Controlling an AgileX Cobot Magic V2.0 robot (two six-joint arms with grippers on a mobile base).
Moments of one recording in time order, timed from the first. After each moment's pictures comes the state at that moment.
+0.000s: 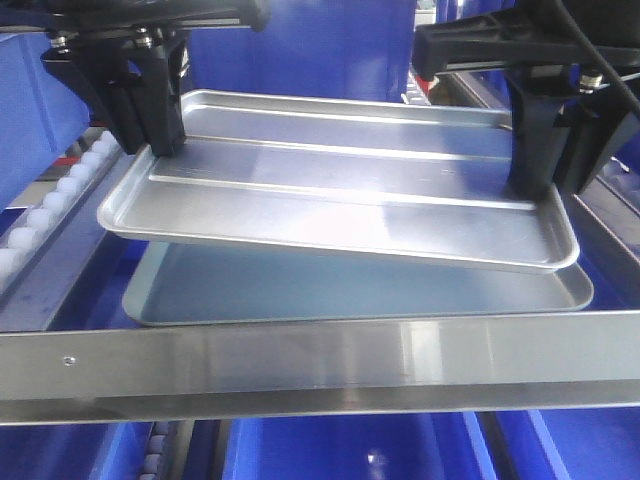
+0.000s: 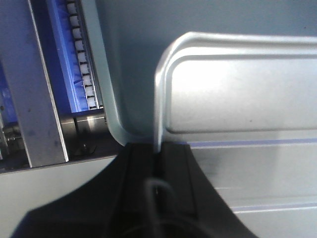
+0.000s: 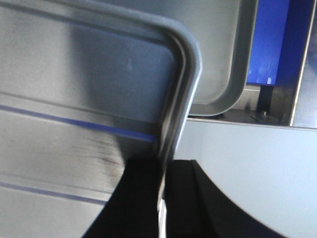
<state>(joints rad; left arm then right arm) -0.71 1.60 -1.39 0.16 1.05 -0.53 0.61 1.44 -1.14 -0.21 1.02 0.64</state>
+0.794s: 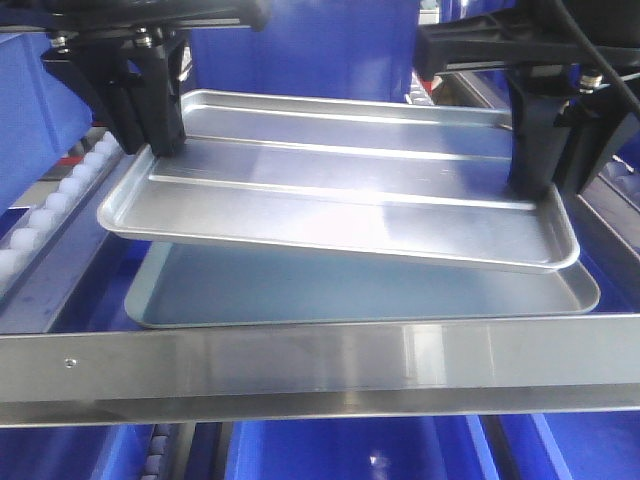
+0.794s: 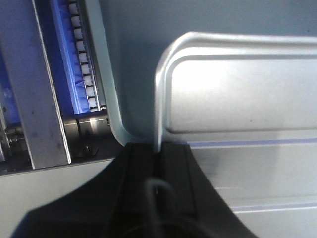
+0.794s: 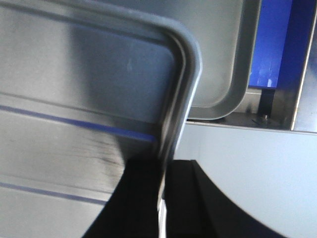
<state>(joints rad) -0.71 1.60 -1.39 0.16 1.05 -0.53 0.61 1.44 -1.14 -0.21 1.02 0.64</state>
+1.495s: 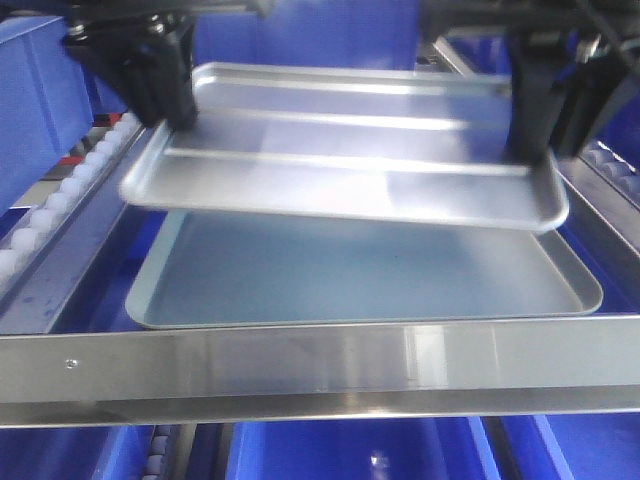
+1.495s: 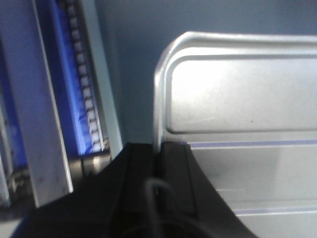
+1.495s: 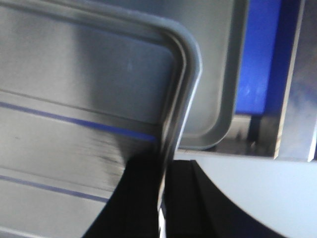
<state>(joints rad) -0.71 1.60 -1.39 0.23 0.92 -0.53 0.55 1.44 -1.21 -0.21 1.01 0.60</state>
